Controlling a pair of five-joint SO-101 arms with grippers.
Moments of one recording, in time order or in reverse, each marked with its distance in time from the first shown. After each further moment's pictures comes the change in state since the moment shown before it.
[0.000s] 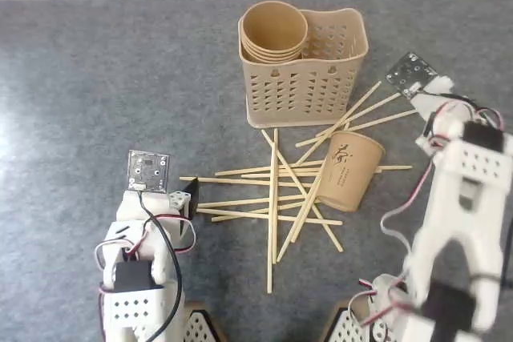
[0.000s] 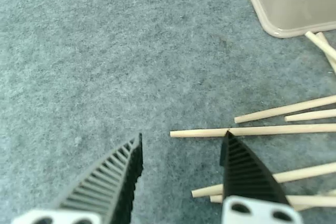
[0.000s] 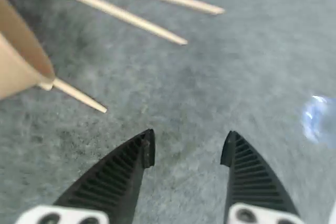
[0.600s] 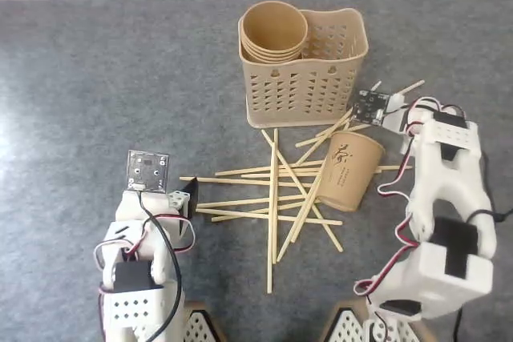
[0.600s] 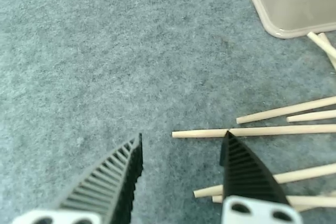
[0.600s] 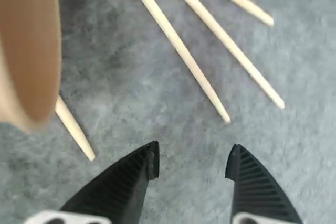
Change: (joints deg) left arm -0.3 0.0 0.0 0.0 -0.4; right arm -4.6 19.9 -0.7 -17.1 25.3
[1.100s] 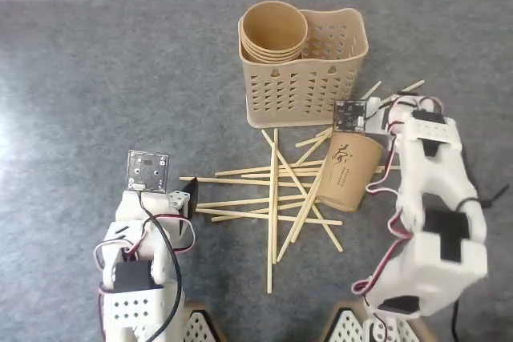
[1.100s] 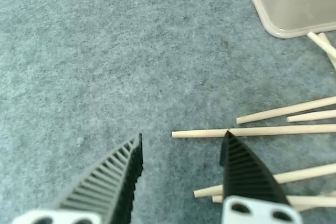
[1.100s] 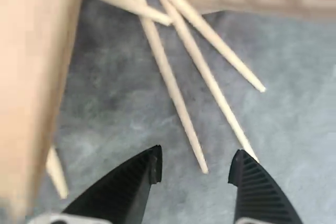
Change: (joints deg) left arm 0.0 0.0 0.0 0.0 0.0; right arm -4.9 5.2 -0.1 -8.1 7.3
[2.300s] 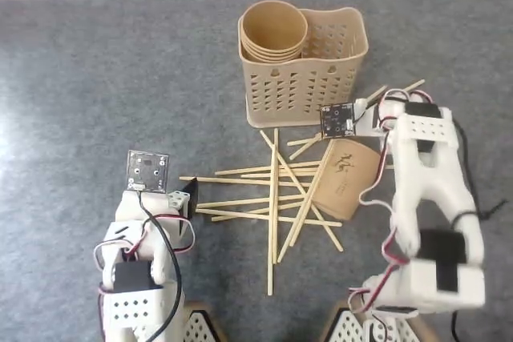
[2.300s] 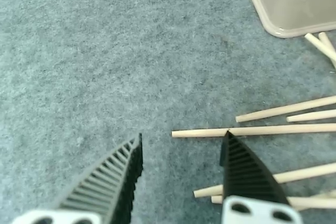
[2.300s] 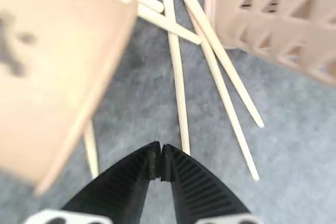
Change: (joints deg) left arm 0.0 0.0 0.0 0.0 0.0; right arm -4.1 -12.7 -2.0 19.3 3.1
